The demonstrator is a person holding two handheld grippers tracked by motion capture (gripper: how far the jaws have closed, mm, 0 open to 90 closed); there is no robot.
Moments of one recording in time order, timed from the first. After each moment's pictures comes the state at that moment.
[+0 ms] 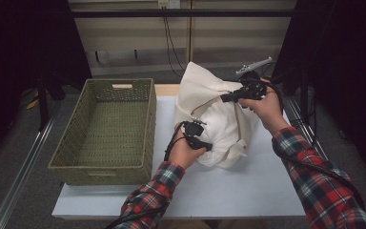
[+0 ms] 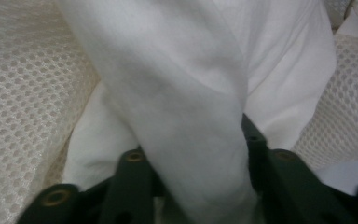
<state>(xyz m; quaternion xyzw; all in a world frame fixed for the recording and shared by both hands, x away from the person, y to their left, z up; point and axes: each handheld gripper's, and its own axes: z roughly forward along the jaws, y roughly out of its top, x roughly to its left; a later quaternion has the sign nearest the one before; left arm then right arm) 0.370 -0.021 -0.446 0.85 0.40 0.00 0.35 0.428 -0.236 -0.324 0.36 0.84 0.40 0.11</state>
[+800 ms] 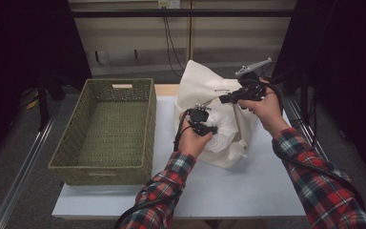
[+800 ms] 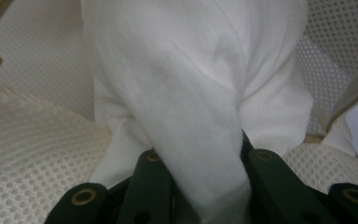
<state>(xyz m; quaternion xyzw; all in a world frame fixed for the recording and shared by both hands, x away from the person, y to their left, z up) 0.394 -0.043 -0.424 0.80 0.43 0.03 0.41 0.424 -0.233 -0.324 0.35 0.84 0.41 0.10</state>
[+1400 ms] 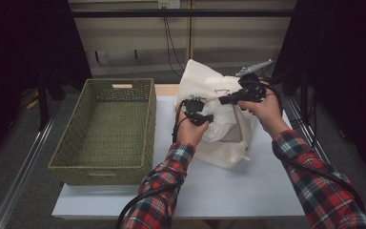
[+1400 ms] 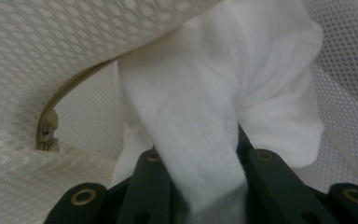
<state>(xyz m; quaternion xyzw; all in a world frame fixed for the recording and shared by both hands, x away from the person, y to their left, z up) 0.422 -0.034 -0.417 0.78 0.44 0.07 0.43 0.422 -0.233 -0.327 0.35 0.83 0.41 0.10</state>
